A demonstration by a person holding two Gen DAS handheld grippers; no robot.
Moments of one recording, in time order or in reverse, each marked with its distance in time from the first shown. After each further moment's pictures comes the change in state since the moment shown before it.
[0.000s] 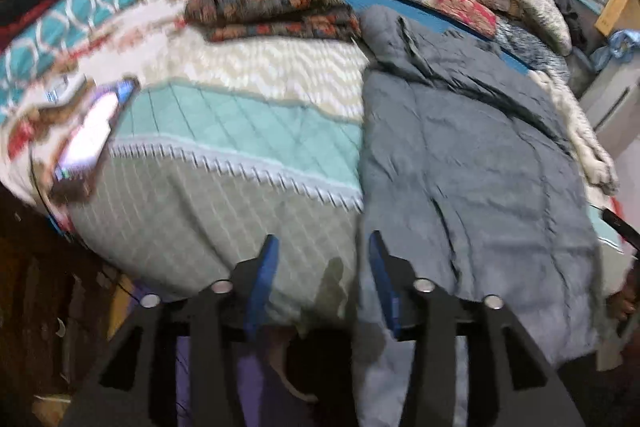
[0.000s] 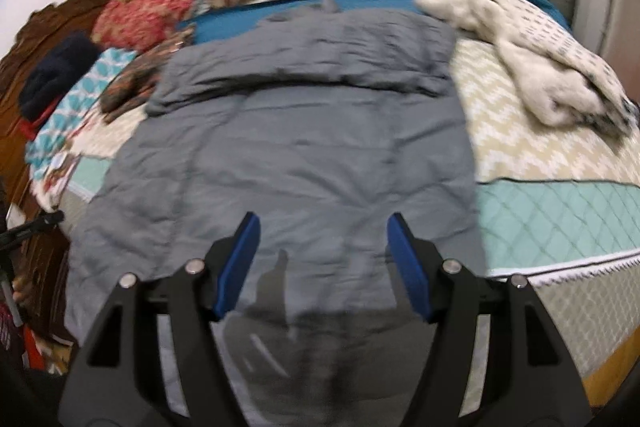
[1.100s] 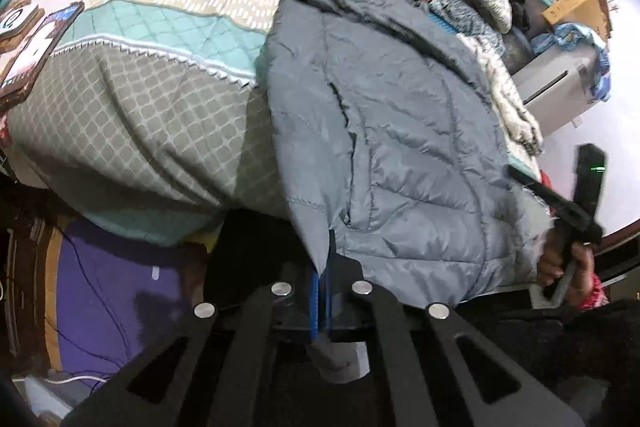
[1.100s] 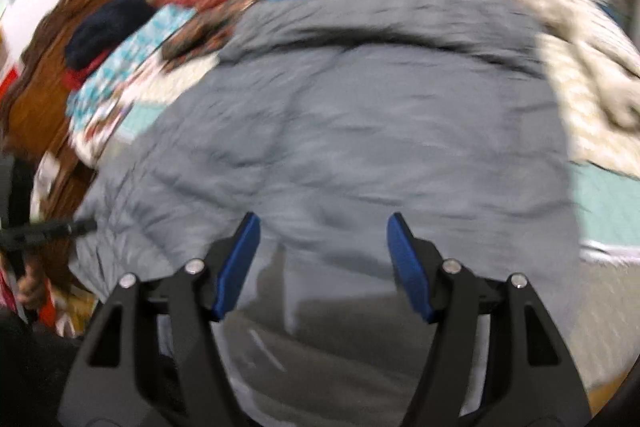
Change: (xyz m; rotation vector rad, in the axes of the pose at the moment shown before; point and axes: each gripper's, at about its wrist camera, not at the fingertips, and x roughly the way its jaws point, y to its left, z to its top) left arm -0.010 -0.032 -0.067 -0.023 0.139 -0.246; right arm -0.006 0.036 -0.030 -0.056 0.060 0.121
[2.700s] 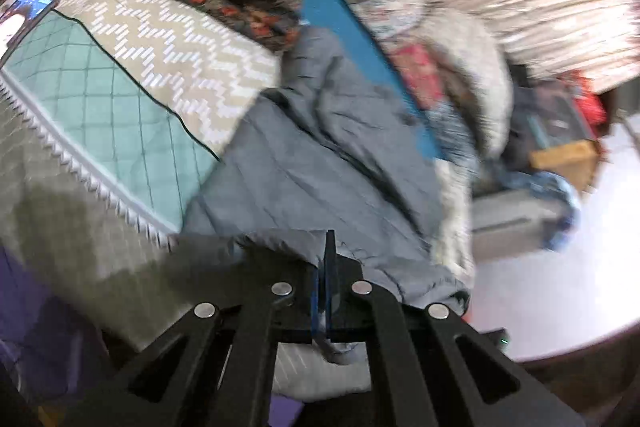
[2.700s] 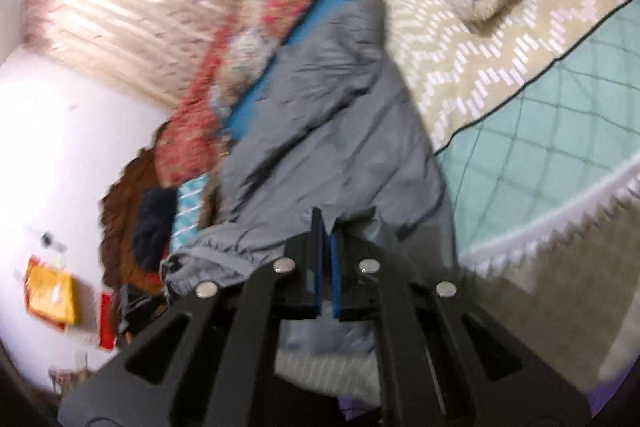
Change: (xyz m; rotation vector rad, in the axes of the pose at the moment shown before) left arm 0.025 0.008 0.147 -0.412 -0.127 -0.206; right arm -0.005 -0.190 0.013 0.693 -0.129 0.318
